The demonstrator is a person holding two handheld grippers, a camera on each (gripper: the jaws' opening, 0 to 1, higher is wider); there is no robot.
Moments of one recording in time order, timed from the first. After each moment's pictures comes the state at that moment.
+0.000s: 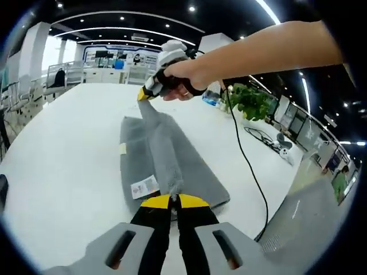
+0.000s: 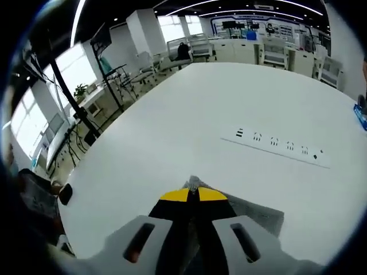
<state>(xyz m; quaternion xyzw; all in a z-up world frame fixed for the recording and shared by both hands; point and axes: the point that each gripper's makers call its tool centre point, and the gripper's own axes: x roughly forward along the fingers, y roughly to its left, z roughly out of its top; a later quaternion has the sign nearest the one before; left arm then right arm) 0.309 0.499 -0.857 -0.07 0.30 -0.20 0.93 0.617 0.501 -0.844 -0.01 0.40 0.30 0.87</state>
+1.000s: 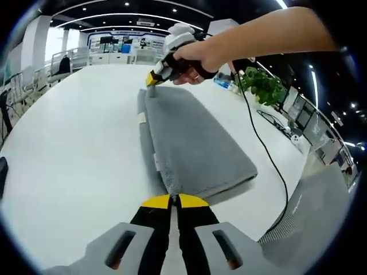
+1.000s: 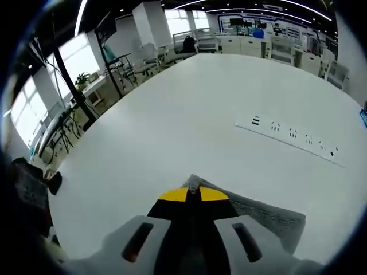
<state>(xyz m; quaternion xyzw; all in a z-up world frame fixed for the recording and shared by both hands) 0.300 0.527 -0.904 -0.06 0.35 -0.17 0.92 0.613 0.524 -0.888 -0.04 0.41 0.31 0.86</state>
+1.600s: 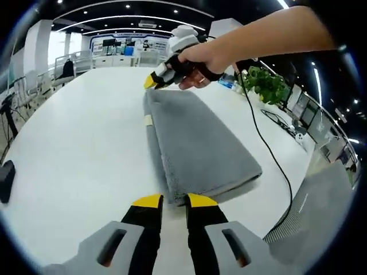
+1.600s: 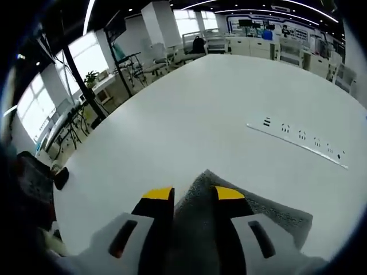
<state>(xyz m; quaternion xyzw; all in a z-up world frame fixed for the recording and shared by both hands) 0.302 0.537 -0.893 -0.03 0.34 -0.16 0.93 0.608 0.533 -0.873 -0.04 0.39 0.35 0.85</state>
